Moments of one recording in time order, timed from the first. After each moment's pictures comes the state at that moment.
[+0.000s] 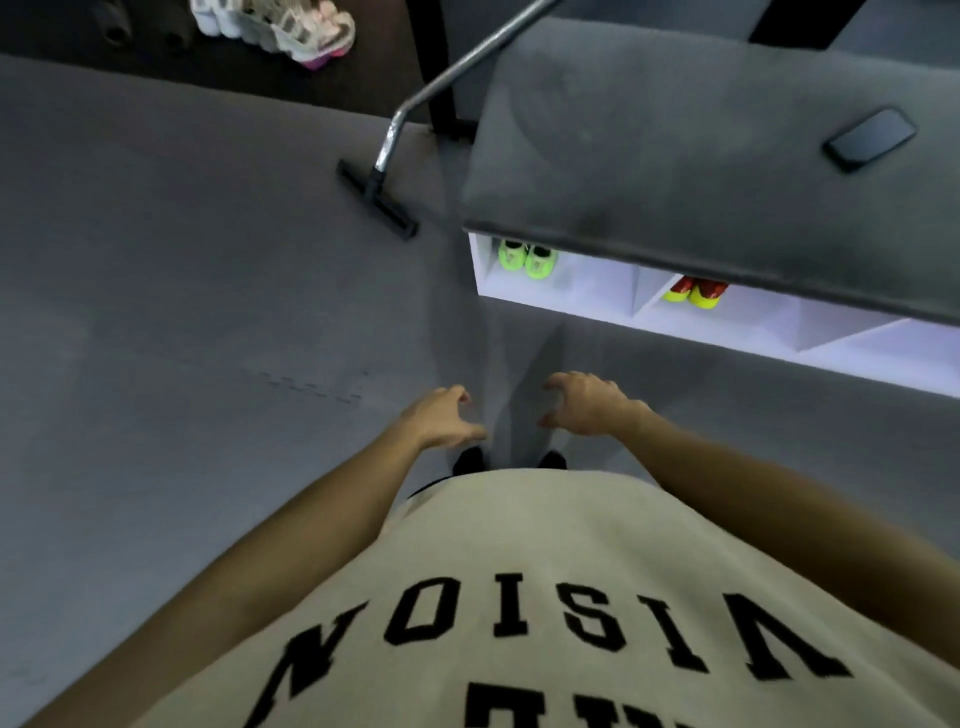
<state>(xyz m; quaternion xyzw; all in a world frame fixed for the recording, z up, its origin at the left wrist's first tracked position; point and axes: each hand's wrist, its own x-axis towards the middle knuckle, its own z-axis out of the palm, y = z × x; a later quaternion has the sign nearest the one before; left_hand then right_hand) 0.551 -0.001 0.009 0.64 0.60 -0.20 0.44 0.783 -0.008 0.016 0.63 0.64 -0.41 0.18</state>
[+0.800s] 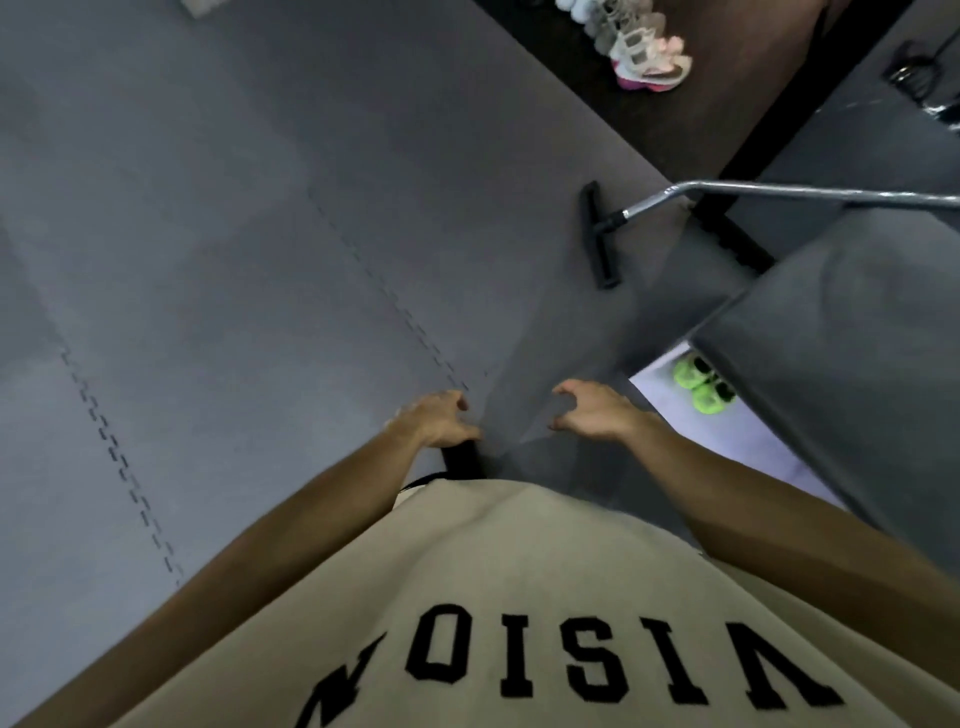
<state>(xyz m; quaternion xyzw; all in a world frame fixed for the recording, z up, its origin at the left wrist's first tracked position) 0.323 0.011 -0.007 0.38 0.79 -0.07 0.48 0.530 0.153 0.001 0.45 0.76 -0.40 0.26</state>
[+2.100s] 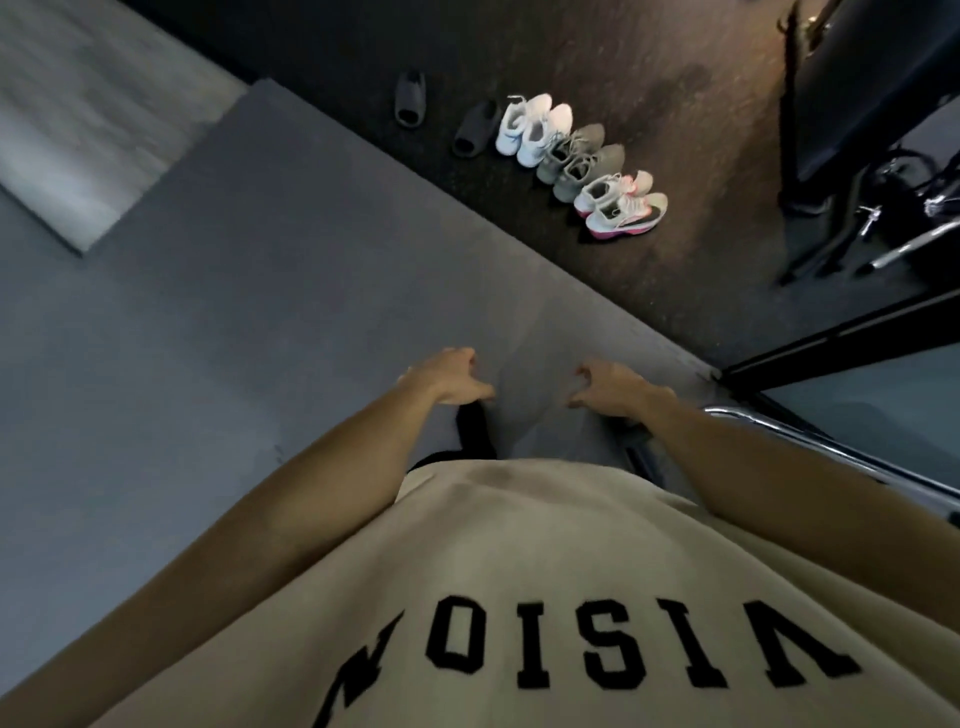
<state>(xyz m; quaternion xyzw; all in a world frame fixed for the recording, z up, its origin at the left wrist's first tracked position) -0.139 0.741 0.005 0.52 0.73 -0.11 0.43 0.103 0.809 -0.007 0.54 0.70 -0.42 0.22</state>
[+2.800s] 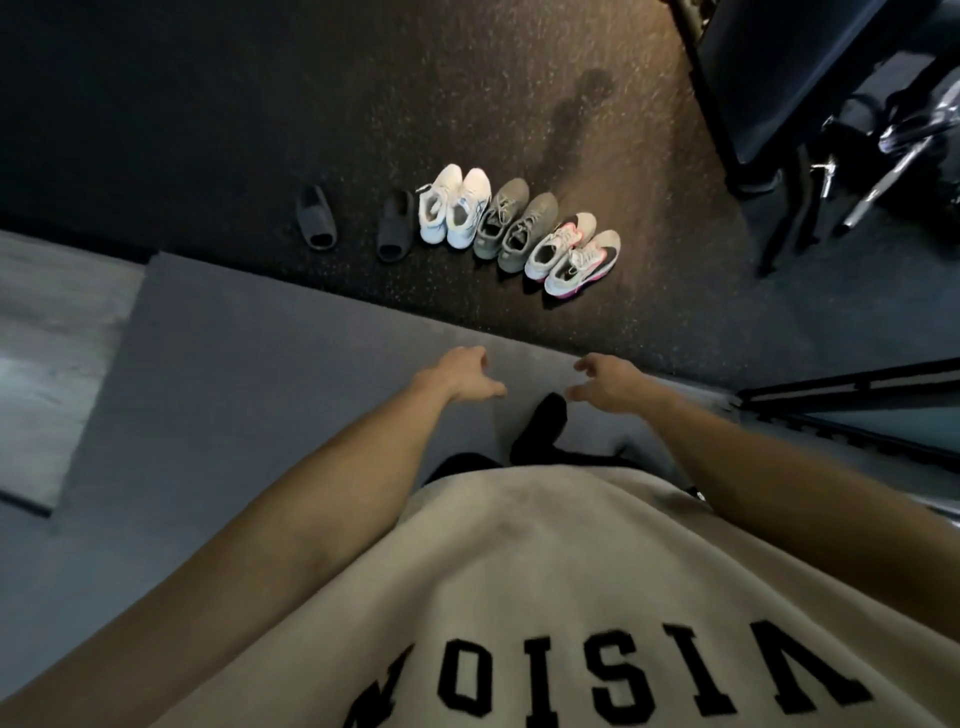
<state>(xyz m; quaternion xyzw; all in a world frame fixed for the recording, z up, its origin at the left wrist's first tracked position) -0.183 1.151 0.003 0.63 0.62 -0.22 0.40 0.046 1.126 -0.024 0.67 0.55 -0.49 0.12</state>
